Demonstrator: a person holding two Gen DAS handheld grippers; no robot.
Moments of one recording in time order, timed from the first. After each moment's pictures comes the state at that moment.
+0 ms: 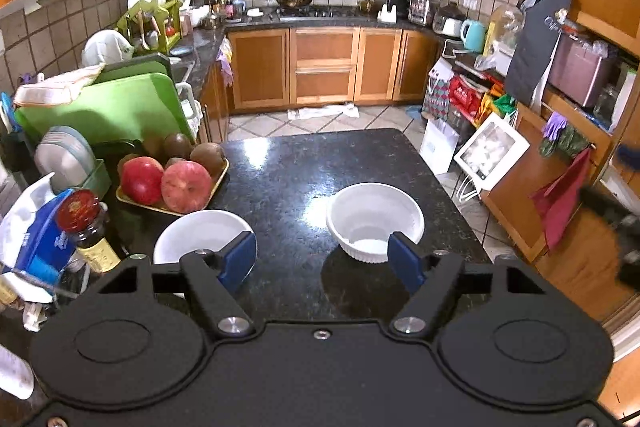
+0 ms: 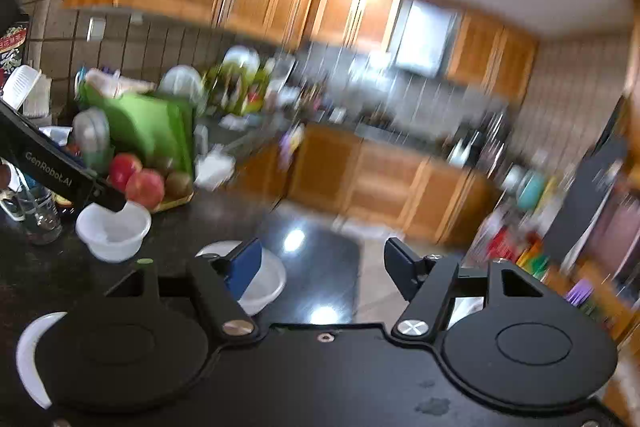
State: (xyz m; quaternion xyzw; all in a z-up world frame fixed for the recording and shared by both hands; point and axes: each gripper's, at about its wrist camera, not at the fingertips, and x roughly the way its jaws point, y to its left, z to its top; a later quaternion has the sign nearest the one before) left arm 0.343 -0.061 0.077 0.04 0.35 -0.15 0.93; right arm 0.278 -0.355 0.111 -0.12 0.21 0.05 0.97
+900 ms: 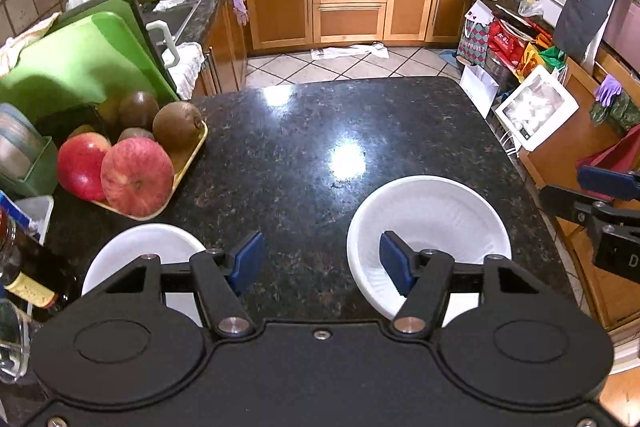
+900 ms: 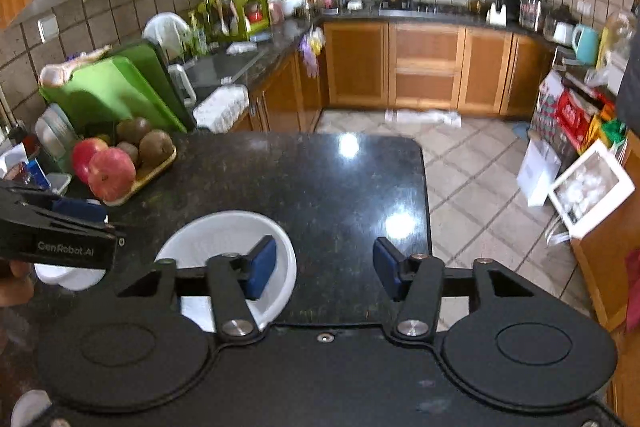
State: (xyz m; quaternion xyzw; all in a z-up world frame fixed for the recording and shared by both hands) left arm 0.444 -0.107 0.008 0.07 0.43 -0.10 0.89; right arm 0.447 -0.360 0.024 0.02 0.37 0.08 0.93
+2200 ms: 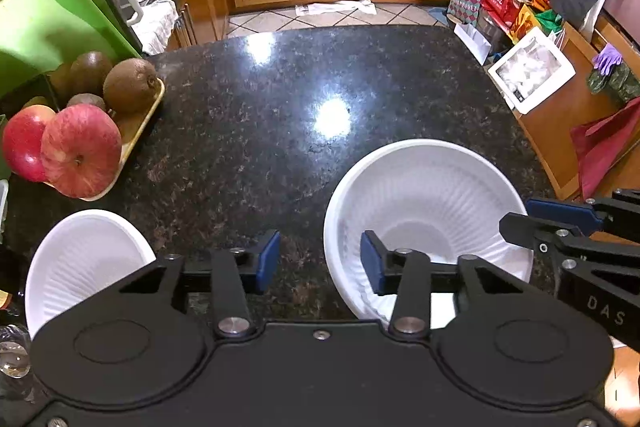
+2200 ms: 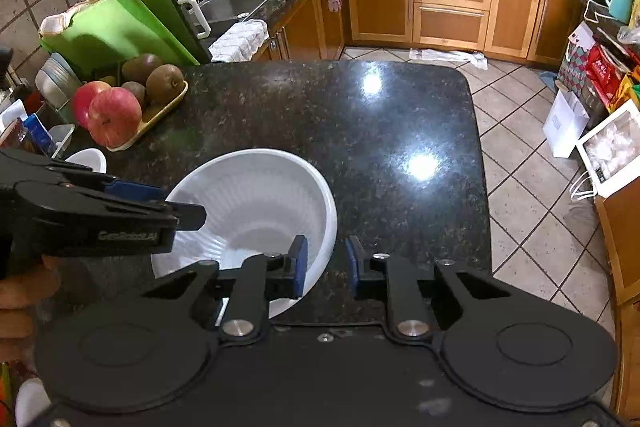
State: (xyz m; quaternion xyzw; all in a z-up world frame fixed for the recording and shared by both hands) left arm 0.479 -0.122 -0.031 0.07 0.50 -0.12 0.86; right arm 0.472 -0.339 -0.007 0.02 0.45 0.11 0.88
